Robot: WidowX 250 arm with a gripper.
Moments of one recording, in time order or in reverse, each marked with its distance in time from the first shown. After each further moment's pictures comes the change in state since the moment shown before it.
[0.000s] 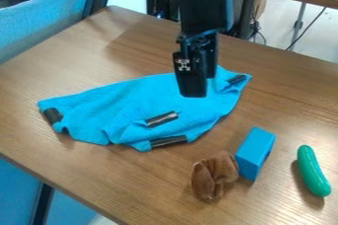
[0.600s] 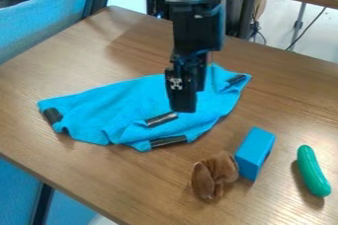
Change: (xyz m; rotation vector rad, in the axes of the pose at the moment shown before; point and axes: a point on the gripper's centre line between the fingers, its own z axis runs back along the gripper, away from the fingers) arm -0.013 -0.005 -0.015 0.025 0.077 0.047
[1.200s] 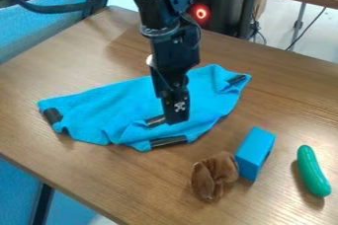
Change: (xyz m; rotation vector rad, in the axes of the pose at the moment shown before) arm -0.029 0.022 -0.021 0.243 -0.066 0.492
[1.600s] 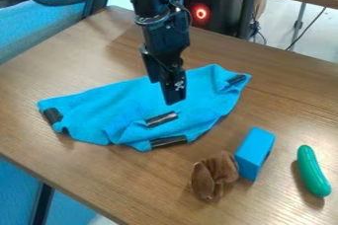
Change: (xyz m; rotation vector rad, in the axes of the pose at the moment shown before) arm 0.003 0.040 -0.004 0.036 -0.037 0.145
